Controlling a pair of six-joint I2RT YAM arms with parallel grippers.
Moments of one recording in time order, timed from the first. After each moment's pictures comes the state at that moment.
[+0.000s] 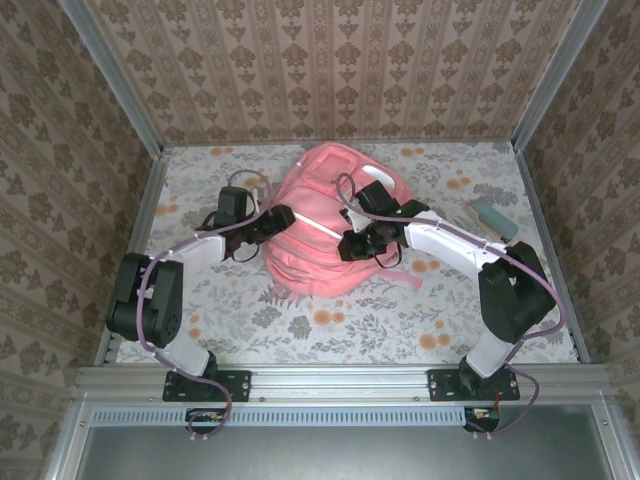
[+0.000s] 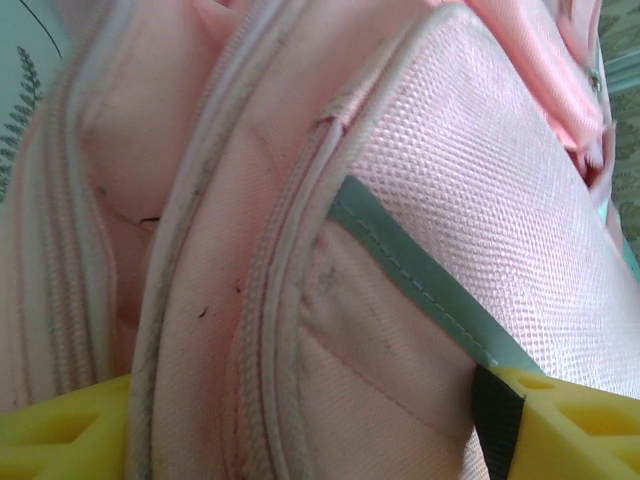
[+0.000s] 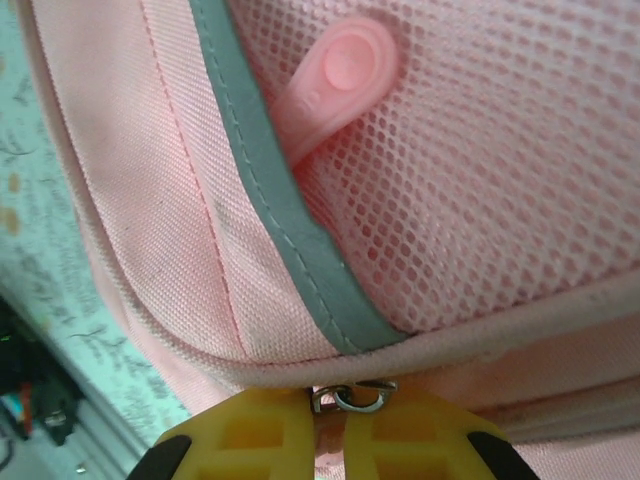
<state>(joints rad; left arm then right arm) -0.31 1.60 0.86 0.03 0.46 -0.68 0.57 1.68 1.23 -0.64 -0.42 0.35</state>
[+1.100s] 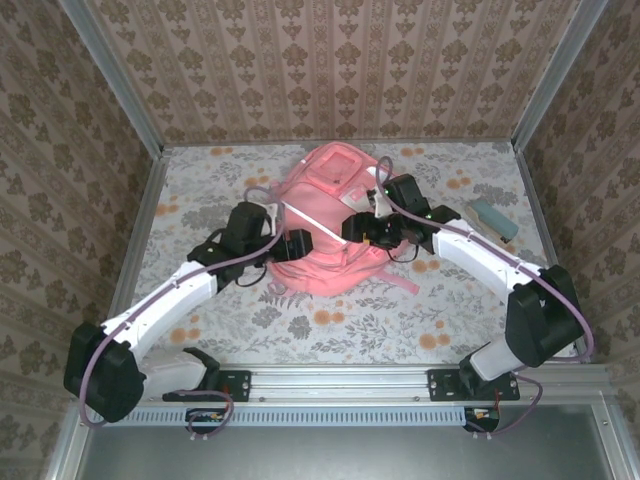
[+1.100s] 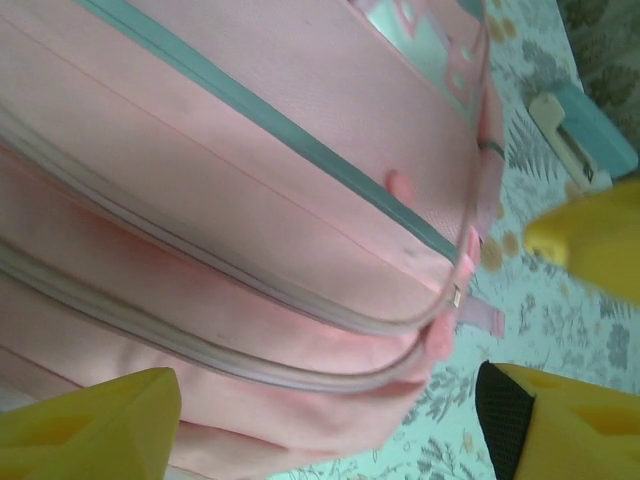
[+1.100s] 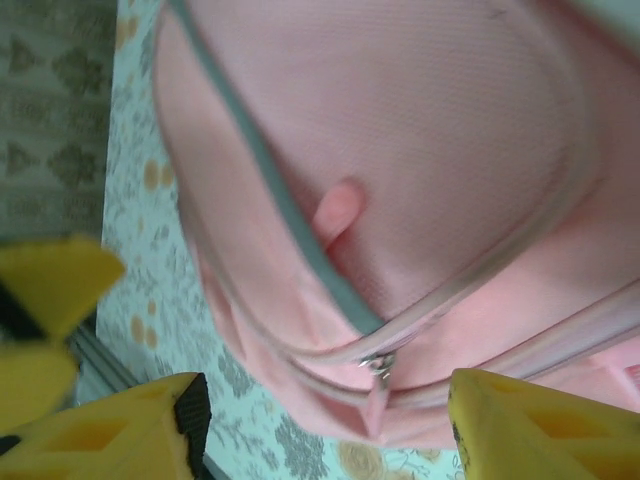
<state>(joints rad) -0.63 1.18 0.84 -0.35 0.21 -0.59 0.45 1.51 1.11 -0.45 -0.44 0.65</state>
